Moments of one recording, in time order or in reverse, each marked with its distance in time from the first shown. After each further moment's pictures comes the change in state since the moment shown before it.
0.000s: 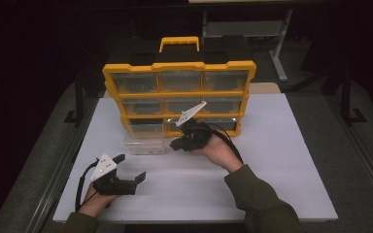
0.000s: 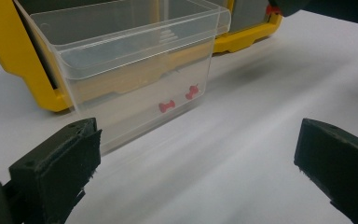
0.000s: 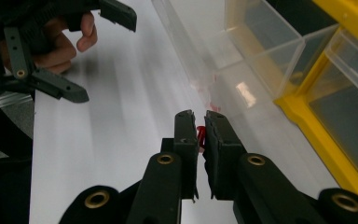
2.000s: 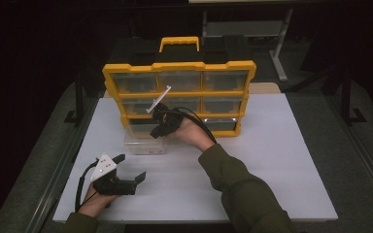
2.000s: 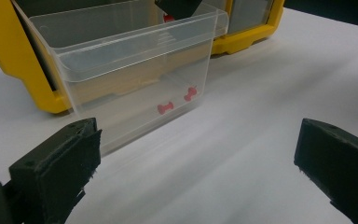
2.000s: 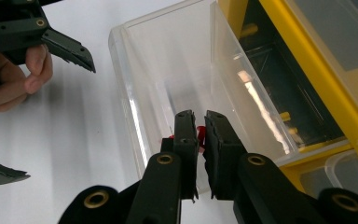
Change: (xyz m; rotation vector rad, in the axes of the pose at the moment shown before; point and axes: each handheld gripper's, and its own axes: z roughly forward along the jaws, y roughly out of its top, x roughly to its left) left arm -0.001 0.000 -0.001 -0.005 -0.004 -0.001; right arm -0.017 0.068 0.055 0.159 -0.013 0.027
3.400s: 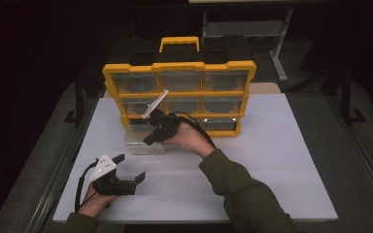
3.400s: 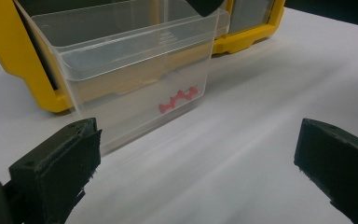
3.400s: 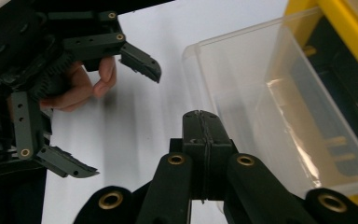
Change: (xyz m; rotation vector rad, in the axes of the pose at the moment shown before) left arm 0.000 -0.001 0.000 -0.006 0.002 -0.006; right arm 0.024 0.001 -0.005 -0.076 0.130 -0.123
